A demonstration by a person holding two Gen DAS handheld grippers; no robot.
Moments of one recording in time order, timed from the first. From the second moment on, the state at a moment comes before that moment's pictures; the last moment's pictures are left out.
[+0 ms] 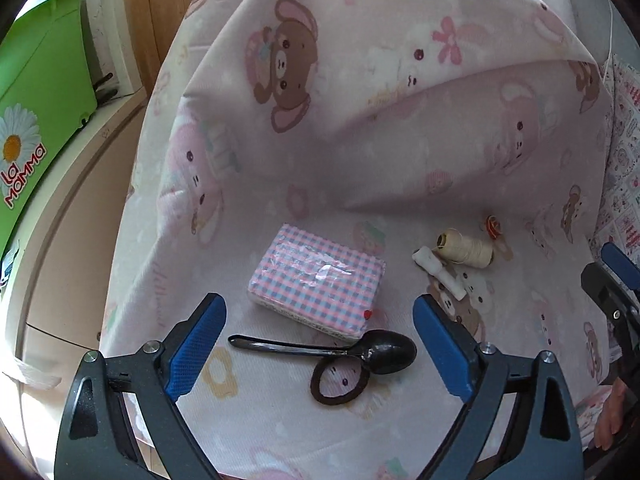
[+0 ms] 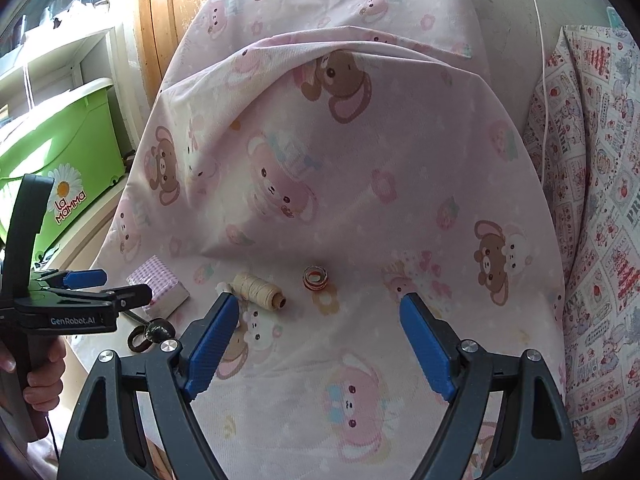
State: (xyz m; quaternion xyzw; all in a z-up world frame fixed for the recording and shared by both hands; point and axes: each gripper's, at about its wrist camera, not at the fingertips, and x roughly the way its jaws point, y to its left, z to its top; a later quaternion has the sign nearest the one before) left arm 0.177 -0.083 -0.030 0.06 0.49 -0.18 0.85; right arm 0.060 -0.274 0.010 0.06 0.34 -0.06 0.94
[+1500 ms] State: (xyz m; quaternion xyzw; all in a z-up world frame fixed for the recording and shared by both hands) left arm 0.132 -0.029 0.035 0.03 0.32 -0.11 0.94; right arm 0.073 -0.301 0.006 0.18 0.35 -0.05 0.92
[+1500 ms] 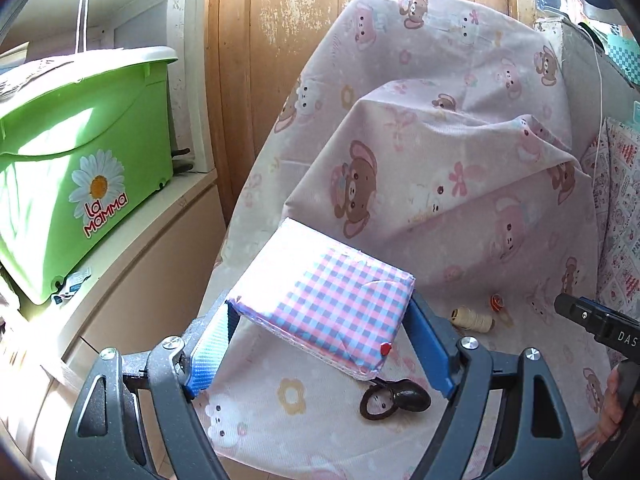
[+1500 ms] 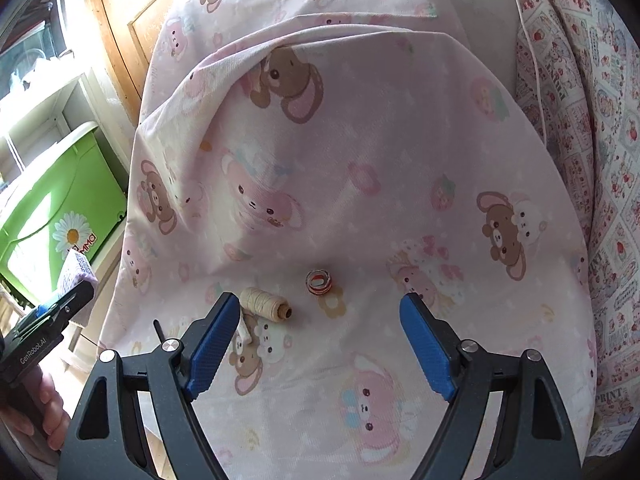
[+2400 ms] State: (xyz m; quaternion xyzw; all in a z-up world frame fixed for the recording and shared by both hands) left arm 0.142 -0.007 0.029 -0.01 0.34 -0.10 0.93; right arm 0.132 -0.191 -0.059 0.02 0.44 0.02 0.90
